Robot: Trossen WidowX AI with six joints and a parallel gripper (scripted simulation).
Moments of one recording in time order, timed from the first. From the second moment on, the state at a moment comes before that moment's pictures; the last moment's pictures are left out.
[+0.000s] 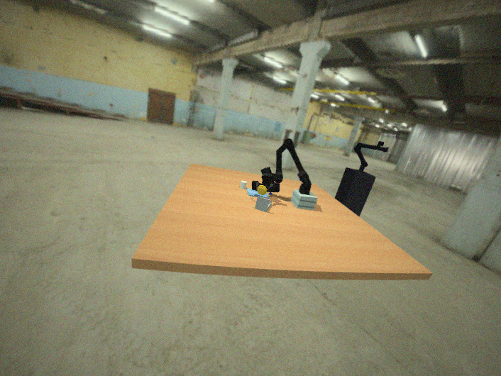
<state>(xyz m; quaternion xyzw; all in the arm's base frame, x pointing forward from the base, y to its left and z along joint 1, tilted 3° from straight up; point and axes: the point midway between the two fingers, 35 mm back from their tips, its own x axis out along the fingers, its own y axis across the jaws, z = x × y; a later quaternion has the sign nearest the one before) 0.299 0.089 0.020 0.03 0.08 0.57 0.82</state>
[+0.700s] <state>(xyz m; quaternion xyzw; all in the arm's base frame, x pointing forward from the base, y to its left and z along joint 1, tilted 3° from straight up) 0.264 0.087 0.024 -0.03 -0.02 0.61 0.79</state>
